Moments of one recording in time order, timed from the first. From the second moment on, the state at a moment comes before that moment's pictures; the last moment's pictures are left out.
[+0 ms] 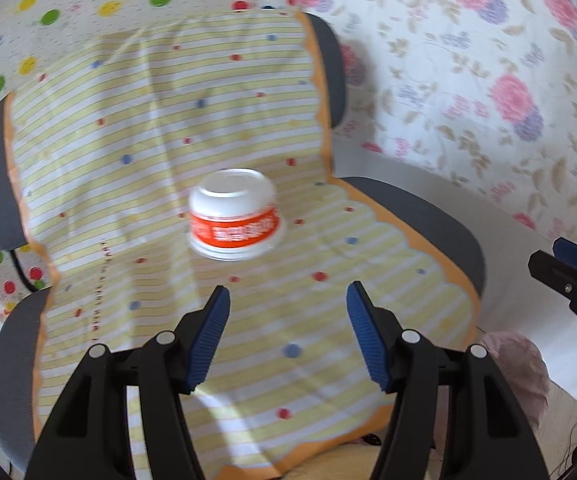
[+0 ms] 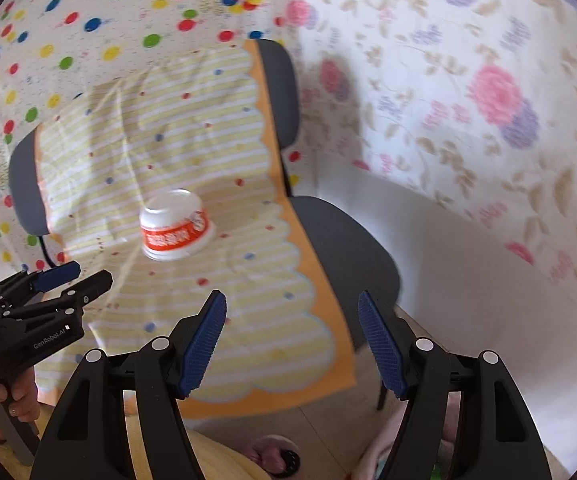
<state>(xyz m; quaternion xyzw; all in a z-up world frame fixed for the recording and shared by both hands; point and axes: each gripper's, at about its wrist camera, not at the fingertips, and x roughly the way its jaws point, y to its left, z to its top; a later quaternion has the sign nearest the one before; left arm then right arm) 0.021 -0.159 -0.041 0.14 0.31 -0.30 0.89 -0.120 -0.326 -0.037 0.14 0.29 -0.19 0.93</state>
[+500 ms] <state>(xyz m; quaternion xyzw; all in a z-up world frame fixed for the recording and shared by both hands) 0.122 -0.106 -0.050 0.11 0.35 -0.21 0.91 0.024 -0.300 -0.033 0.11 0.32 -0.12 0.93</state>
